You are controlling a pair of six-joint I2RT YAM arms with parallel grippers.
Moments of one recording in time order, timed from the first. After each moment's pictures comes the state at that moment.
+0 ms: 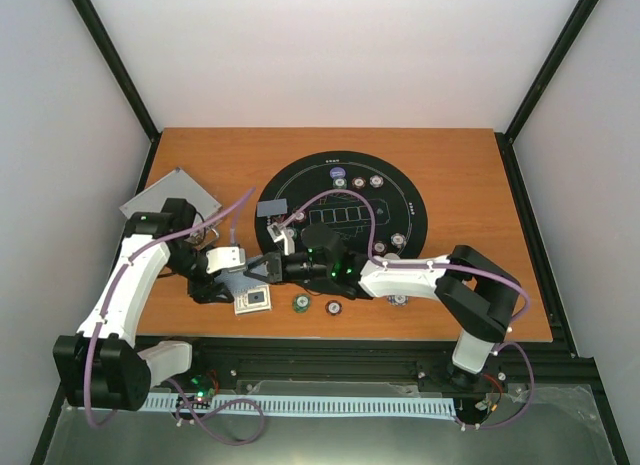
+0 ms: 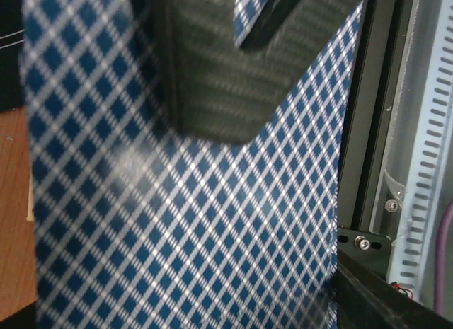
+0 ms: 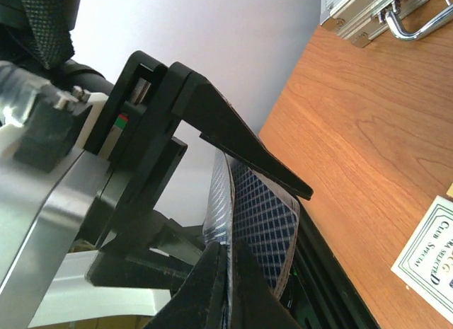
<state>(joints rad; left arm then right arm) -0.05 1.16 1.00 -1.44 0.51 1.23 1.05 1.72 0.95 0.55 -0.54 1.04</state>
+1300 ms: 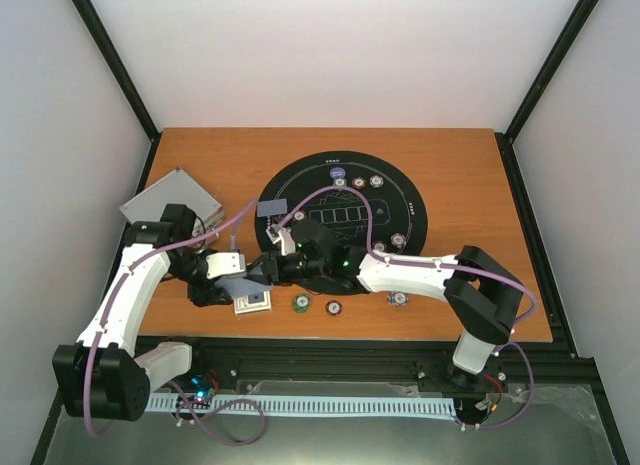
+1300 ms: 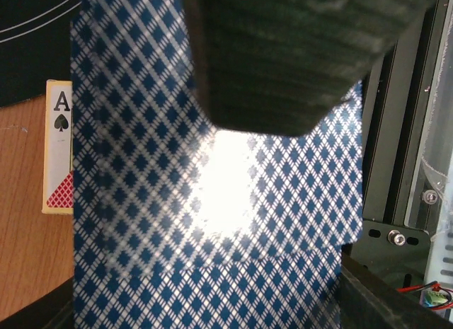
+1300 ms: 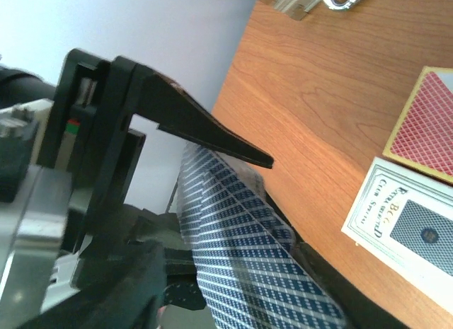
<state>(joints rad) -0.05 1.10 0.92 -1.35 0.46 1.25 1.06 1.71 1.06 0.22 -0.48 0.99</state>
